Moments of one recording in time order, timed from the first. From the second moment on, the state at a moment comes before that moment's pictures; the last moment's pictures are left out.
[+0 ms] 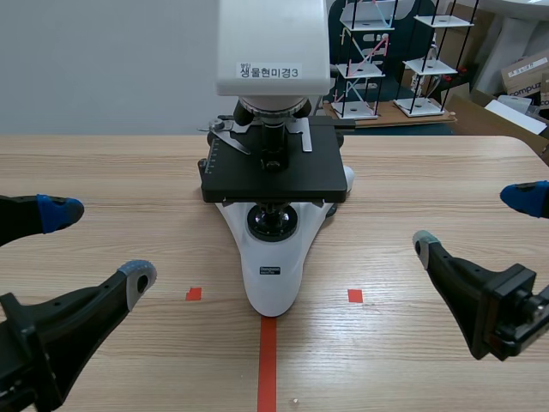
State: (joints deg) left arm 47.8 -32.4 -8.4 120.6 -21.5 -29.2 -8.0; right arm -45.2 30.7 13.0 114.6 17.8 24.3 10.2
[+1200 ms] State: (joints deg) left arm 47.8 -32.4 -8.4 120.6 -21.5 -29.2 -8.0; right arm -45.2 30.7 13.0 114.6 18.0 24.3 11.9
